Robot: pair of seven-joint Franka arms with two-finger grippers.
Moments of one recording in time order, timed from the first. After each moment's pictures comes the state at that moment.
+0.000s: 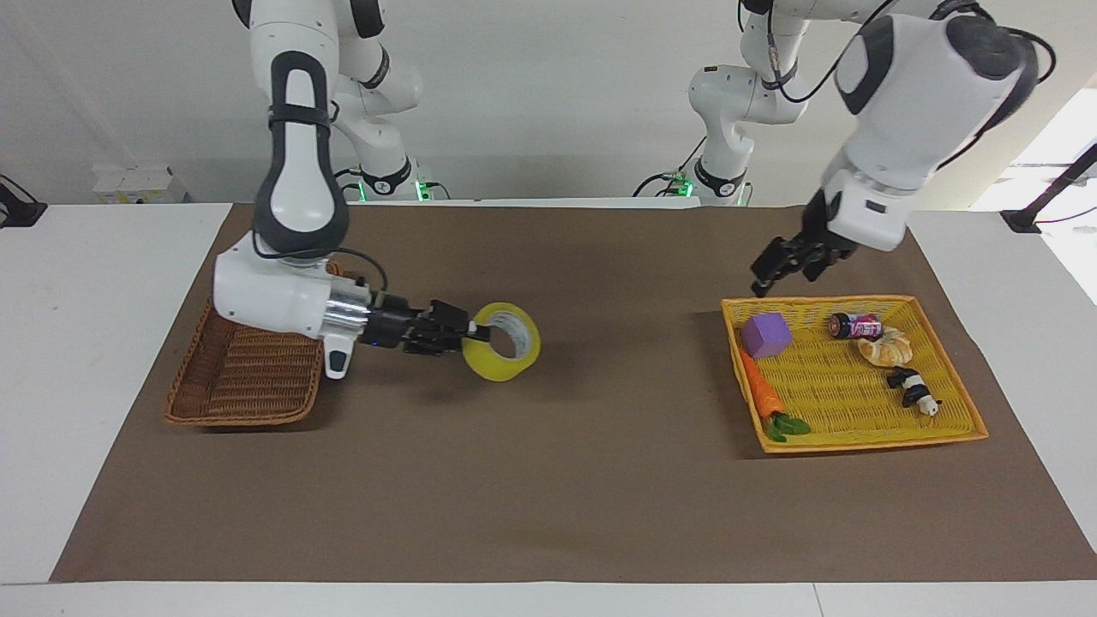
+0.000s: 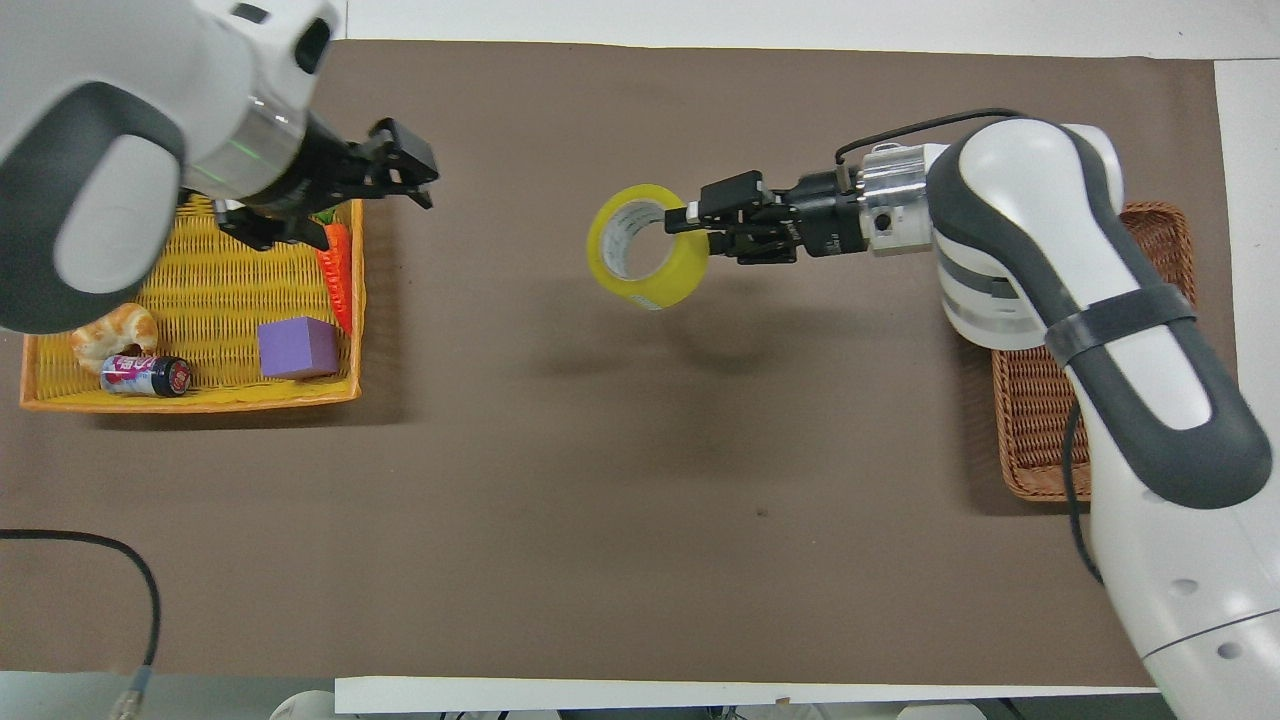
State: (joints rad) left arm -0.21 0.17 0.05 -1.39 -0.13 1.58 -0.44; right arm 0.08 0.33 -0.14 -1.75 1.11 1.74 -0.40
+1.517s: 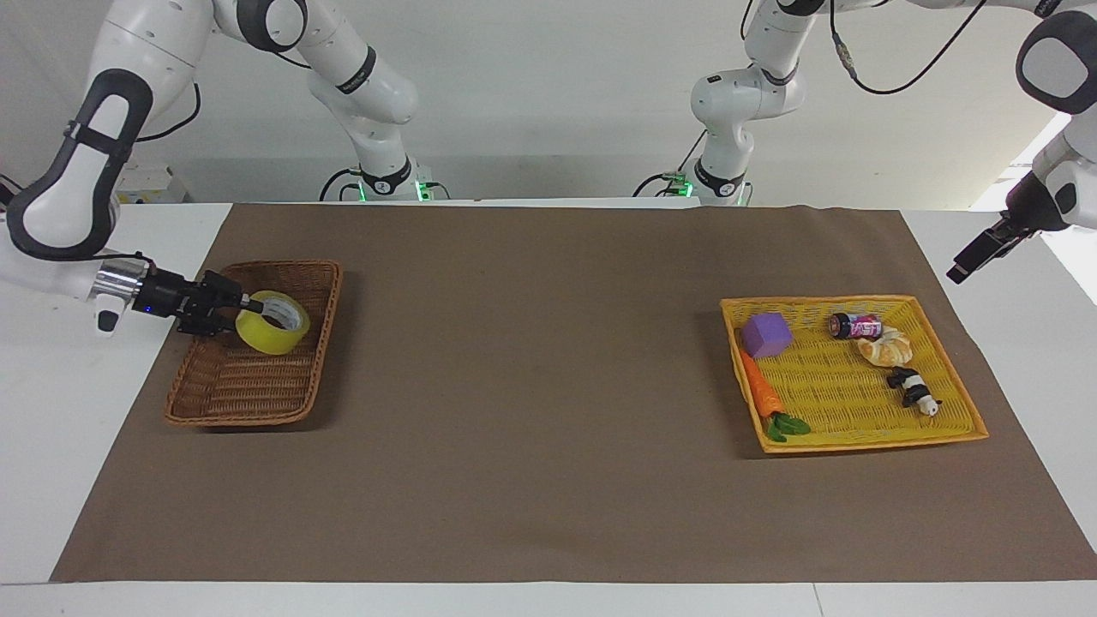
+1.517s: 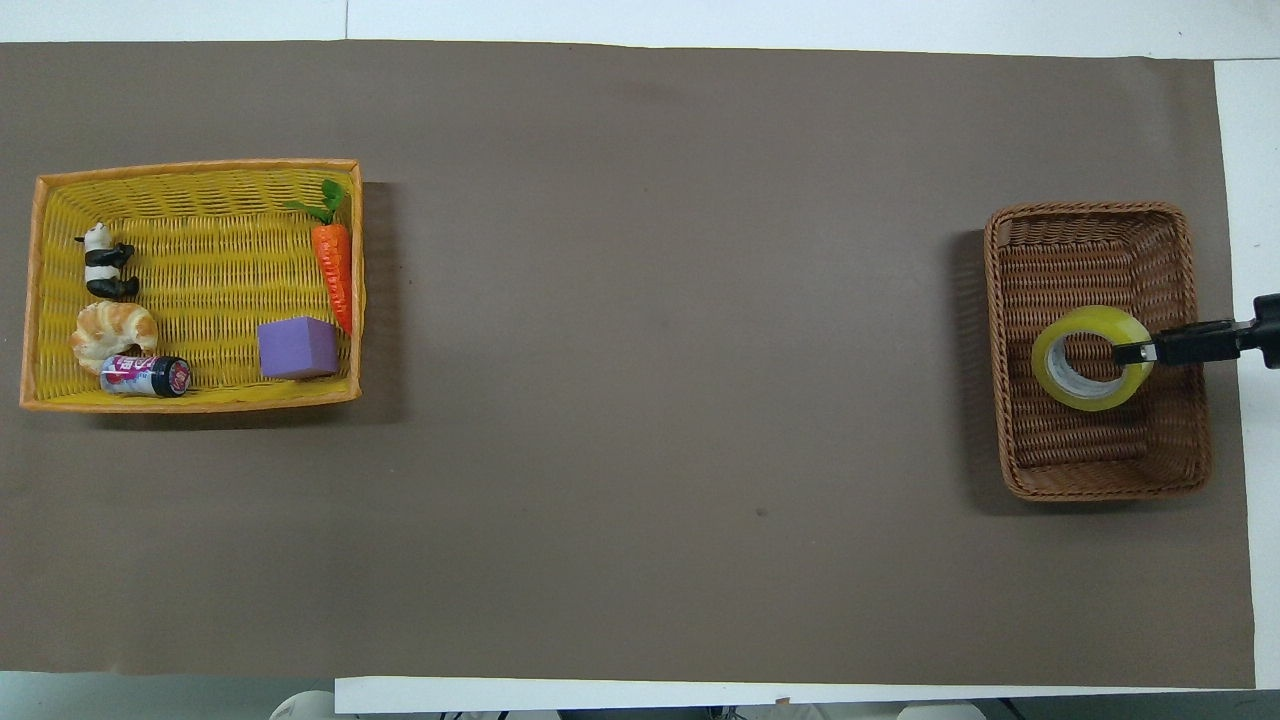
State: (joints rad) left arm 0.08 0.11 0.03 -1.42 0.05 1.51 -0.25; right arm -0.45 0.37 -0.14 -1.80 0.66 1.56 -1.03
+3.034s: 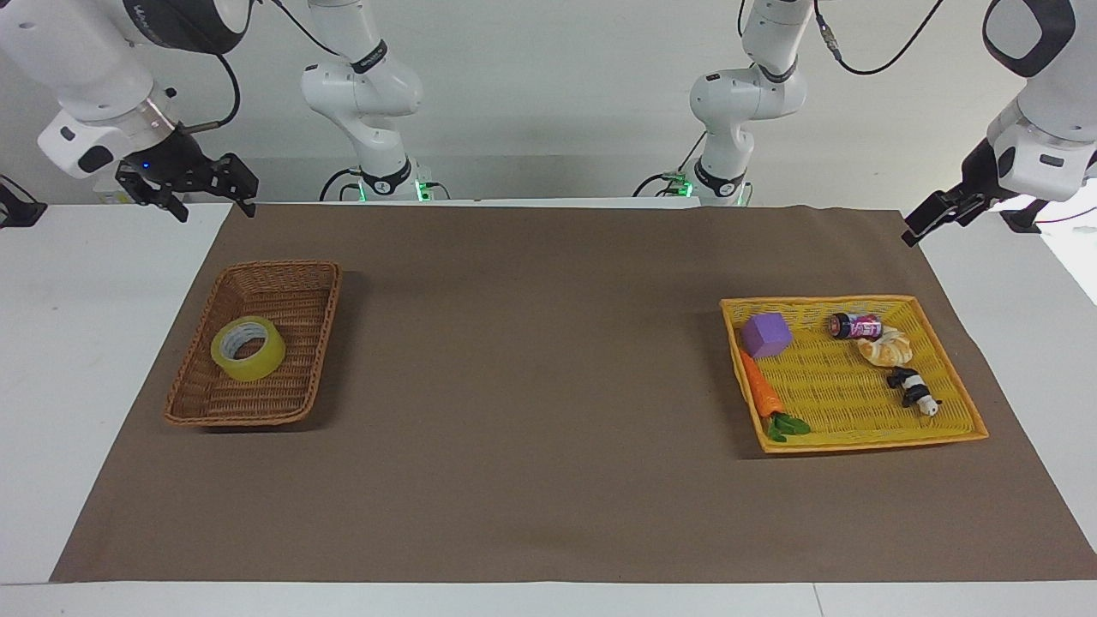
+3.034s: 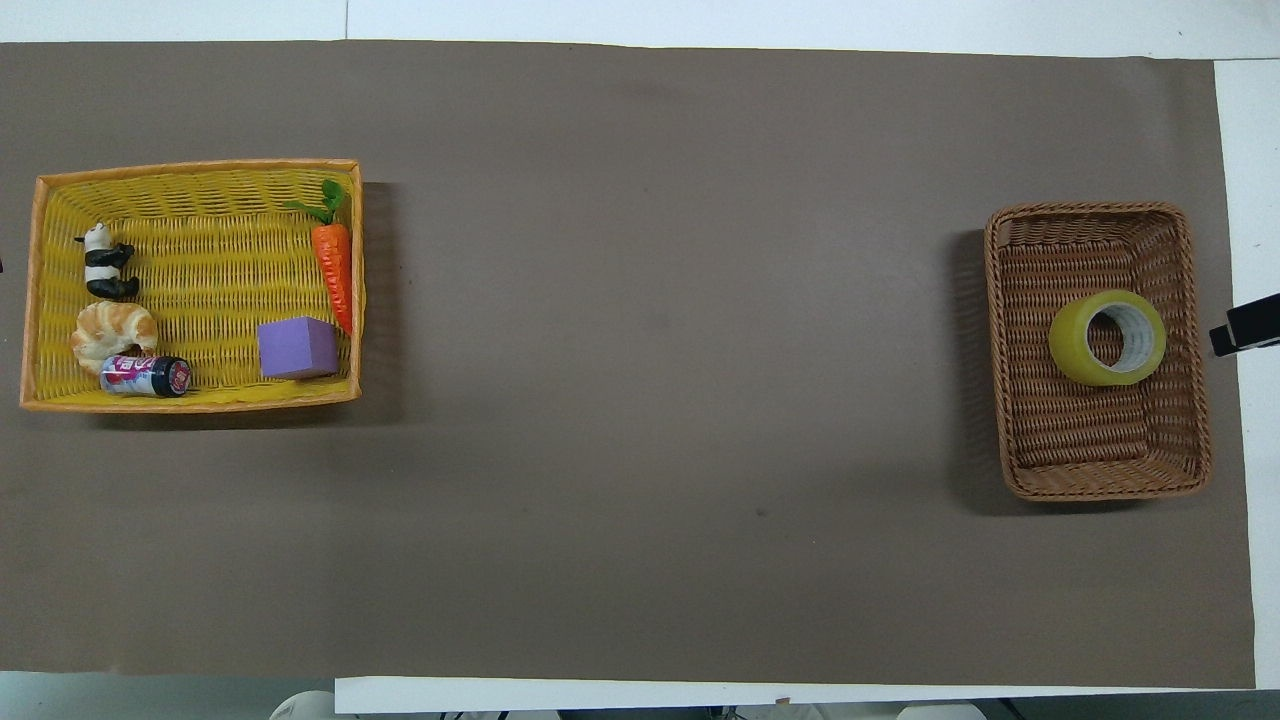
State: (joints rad) left arm 0.01 0.07 0.01 -1.45 0.05 1.40 -0.20; right arm -0.06 -0.04 -0.11 -1.59 -0.02 1.41 -0.23
